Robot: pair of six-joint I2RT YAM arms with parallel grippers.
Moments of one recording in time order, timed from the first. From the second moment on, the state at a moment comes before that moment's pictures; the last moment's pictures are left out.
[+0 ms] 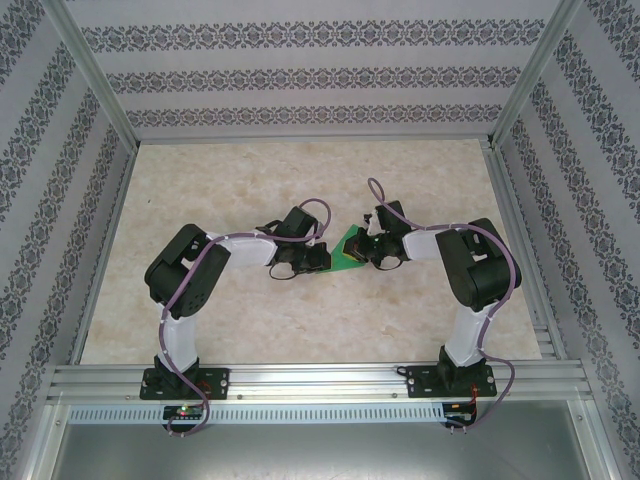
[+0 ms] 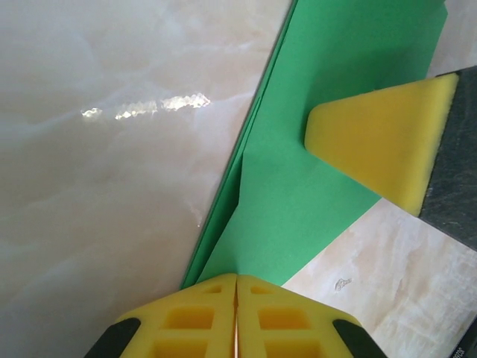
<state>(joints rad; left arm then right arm) -0.65 1.95 1.09 -0.14 0.44 -0.75 0.34 1.87 0.85 0.05 -0.61 0.76</state>
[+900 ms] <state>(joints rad) -0.59 1.81 0.94 -0.06 0.55 -0.75 0.33 1.88 0.85 0.05 -0.63 0.74</state>
